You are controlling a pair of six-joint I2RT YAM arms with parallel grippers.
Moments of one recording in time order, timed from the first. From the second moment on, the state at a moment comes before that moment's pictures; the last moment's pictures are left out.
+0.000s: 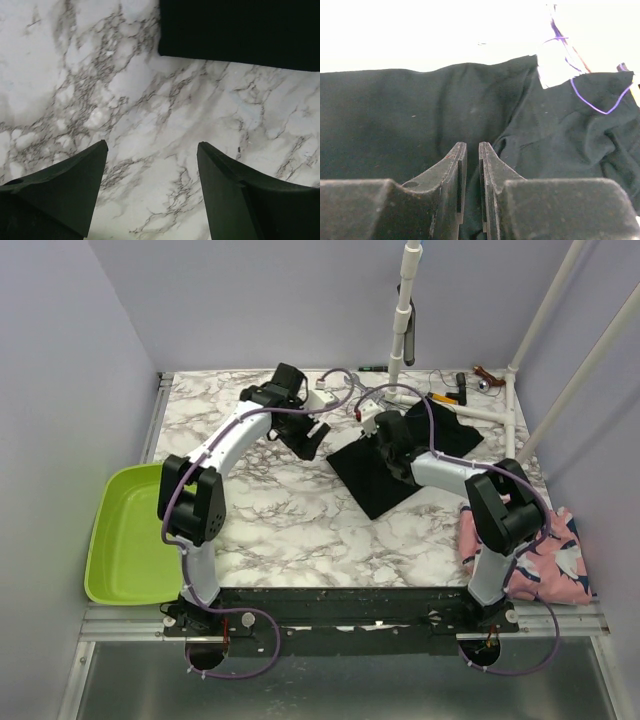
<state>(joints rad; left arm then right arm) -0.38 1.91 1.72 -0.86 0.33 0.38 0.51 1.82 1.06 0.17 0.25 -0.34</state>
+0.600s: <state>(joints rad) -0.49 2.26 1.98 -0.84 0.37 0.19 0.28 1.80 1.18 -0.05 0.39 -0.21</state>
